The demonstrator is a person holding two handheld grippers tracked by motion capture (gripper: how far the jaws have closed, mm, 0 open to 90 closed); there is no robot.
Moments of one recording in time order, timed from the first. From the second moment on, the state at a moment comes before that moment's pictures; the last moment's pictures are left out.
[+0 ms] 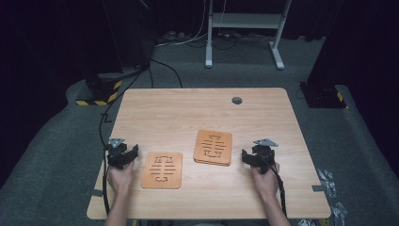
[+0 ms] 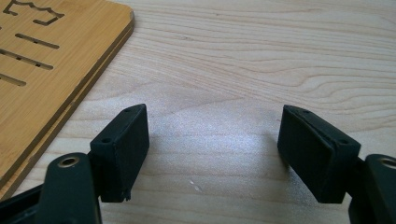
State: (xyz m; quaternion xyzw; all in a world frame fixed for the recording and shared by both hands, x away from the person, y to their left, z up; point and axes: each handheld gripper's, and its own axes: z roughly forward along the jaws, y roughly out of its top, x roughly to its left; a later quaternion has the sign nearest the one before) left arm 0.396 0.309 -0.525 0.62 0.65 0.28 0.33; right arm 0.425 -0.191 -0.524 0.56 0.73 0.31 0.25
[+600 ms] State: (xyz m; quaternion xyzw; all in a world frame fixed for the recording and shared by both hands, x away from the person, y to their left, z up) left arm 0.402 0.301 -0.528 0.65 0.64 0.29 0.29; right arm 0.425 -0.191 -0.524 0.56 0.73 0.31 0.25
